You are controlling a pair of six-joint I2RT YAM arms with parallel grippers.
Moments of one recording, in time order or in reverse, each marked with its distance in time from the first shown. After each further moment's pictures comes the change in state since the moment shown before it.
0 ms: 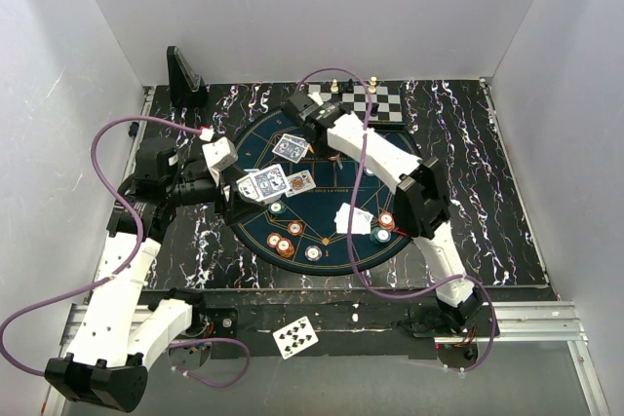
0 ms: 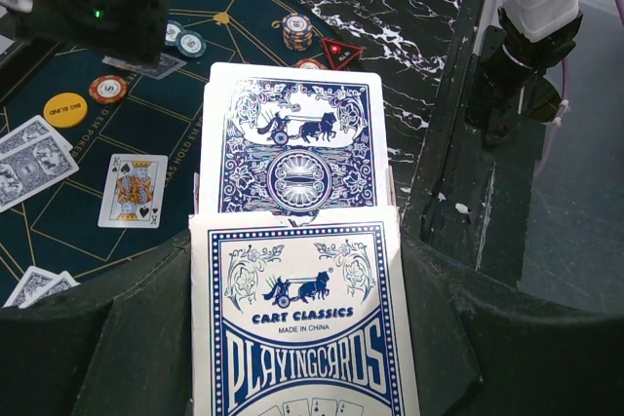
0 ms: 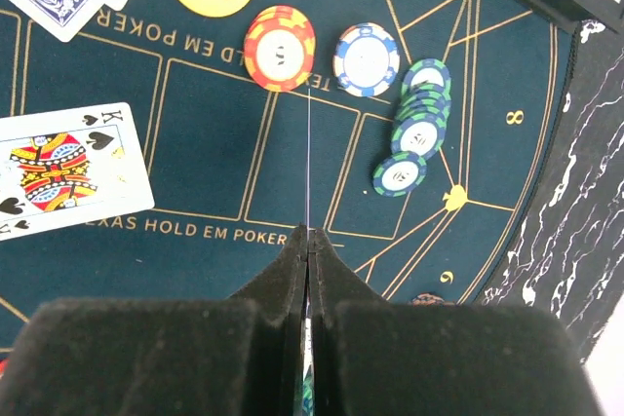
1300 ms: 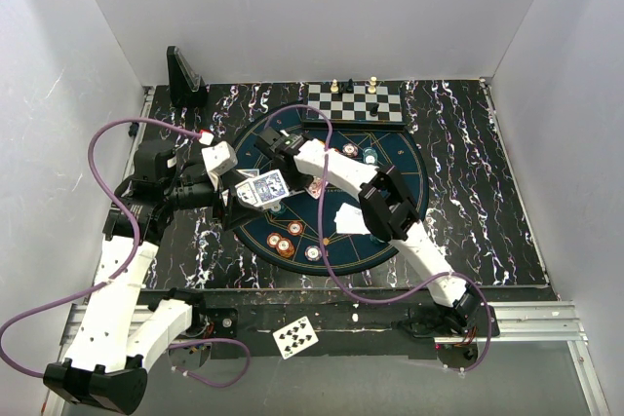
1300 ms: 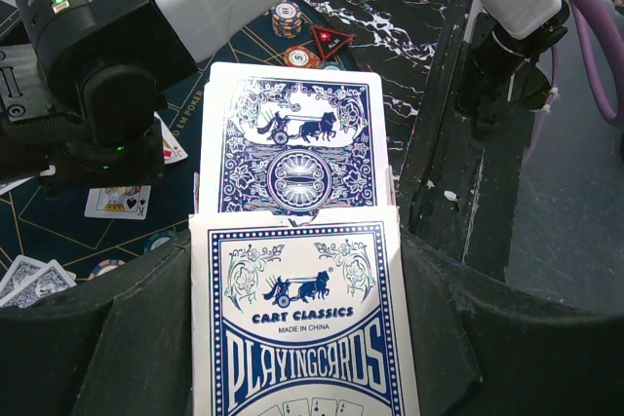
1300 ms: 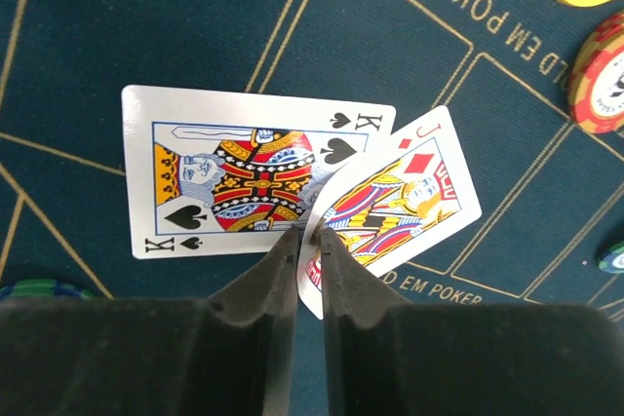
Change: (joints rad) left arm 0.000 -0.018 0.026 -0.097 0.000 0.037; right arm 0.144 0.257 0.053 0.072 -0.122 -0.023
